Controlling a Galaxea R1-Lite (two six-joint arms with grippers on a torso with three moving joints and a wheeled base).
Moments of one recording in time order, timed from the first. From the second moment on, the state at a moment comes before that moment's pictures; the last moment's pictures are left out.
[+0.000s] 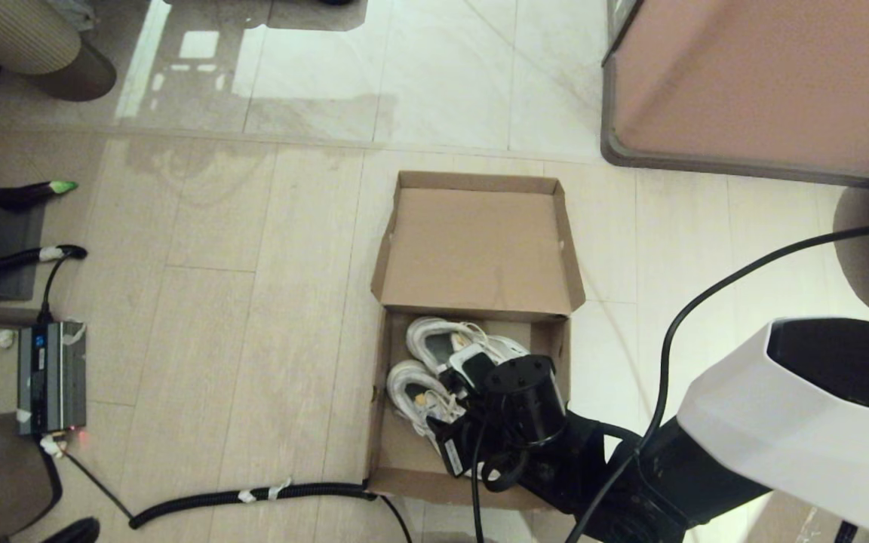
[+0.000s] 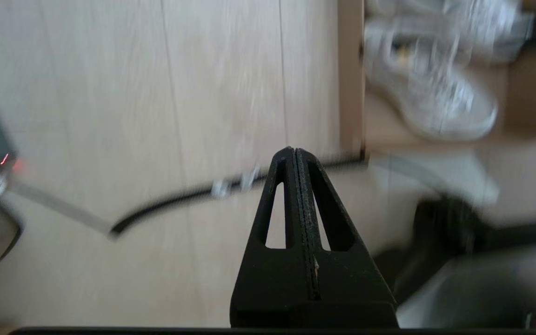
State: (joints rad) left arm -0.13 0.59 -0.06 -0.31 0.06 0.12; right arm 0.83 2.16 -0.91 -0.83 -0.18 0.05
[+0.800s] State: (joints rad) left arm 0.02 0.19 -0.08 0.14 -0.01 0.10; right arm 0.82 2.26 -1.07 -0.83 -0.18 -0.08
